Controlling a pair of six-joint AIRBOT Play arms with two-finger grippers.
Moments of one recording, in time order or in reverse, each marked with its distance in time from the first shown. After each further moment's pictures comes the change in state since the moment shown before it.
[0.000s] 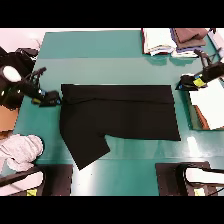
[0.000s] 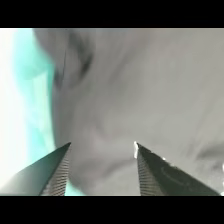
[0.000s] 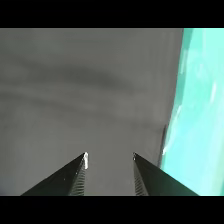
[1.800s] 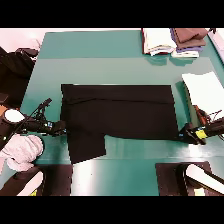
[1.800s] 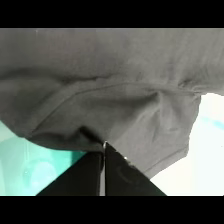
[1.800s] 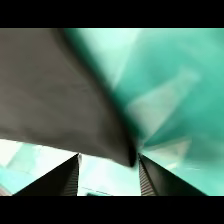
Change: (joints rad) left arm -0.002 0.344 -0.531 -0.276 0.119 0.087; right arm -0.384 0.236 -0.800 0.074 0.003 -0.062
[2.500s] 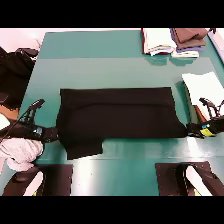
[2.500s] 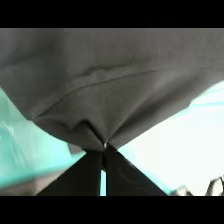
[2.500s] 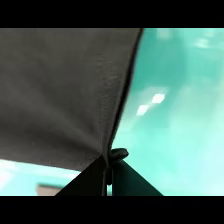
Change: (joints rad) left arm 0.000 0.260 0.064 0.152 -0.295 -0.112; right arm 0.201 0.360 0.085 -0.222 0.097 0.003
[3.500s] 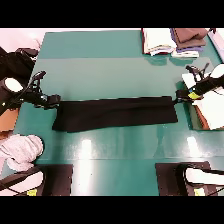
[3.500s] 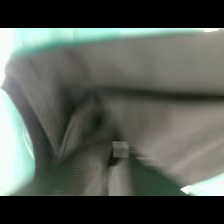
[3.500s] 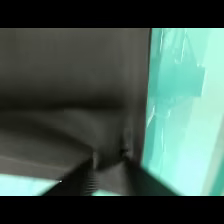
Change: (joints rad) left arm 0.002 -0.606 0.391 0.067 0.399 0.079; right arm 0.231 -0.640 0.591 0.046 -0.180 0.066
